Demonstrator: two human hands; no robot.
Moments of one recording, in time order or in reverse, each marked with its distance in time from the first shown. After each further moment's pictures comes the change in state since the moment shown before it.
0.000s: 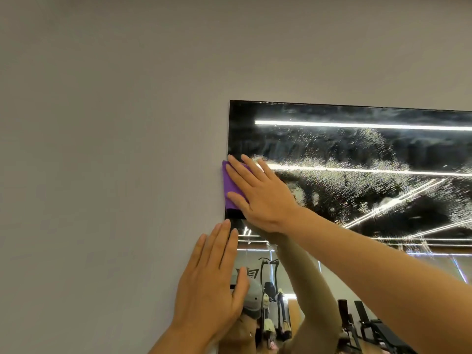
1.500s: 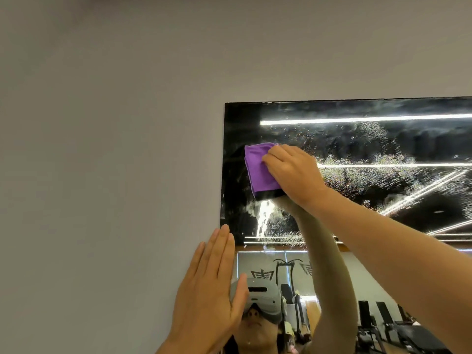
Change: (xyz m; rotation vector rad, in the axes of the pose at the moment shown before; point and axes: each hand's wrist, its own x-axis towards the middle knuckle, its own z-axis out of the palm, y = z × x) left_hand -0.002 0.001 -0.005 0.041 -0.057 -0.004; right_hand 0.011 0.074 0.004 -0.241 0.584 -0.069
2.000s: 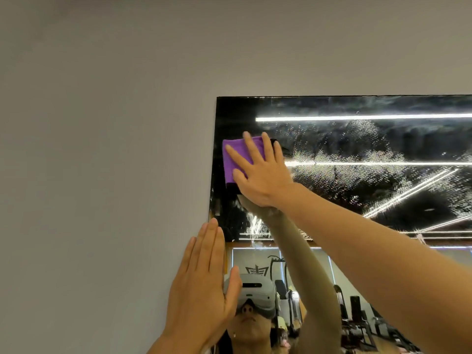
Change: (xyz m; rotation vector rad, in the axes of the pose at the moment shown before) left_hand 0.003 0.013 0.005 -0.046 0.017 -0.087; right_hand 0.018 -0.042 -0.016 0.167 -0.663 0.301
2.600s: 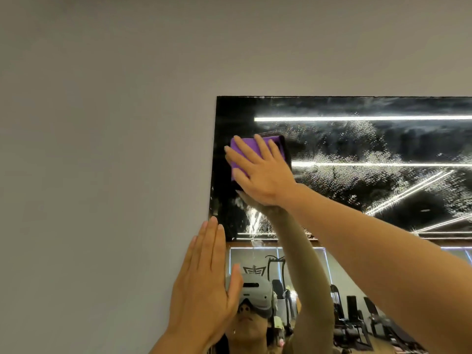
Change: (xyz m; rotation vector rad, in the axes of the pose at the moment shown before) left_hand -0.002 0.005 0.002 -0.046 0.023 -0.019; right_hand 0.000 0.009 0.002 0.029 0.044 -0.072
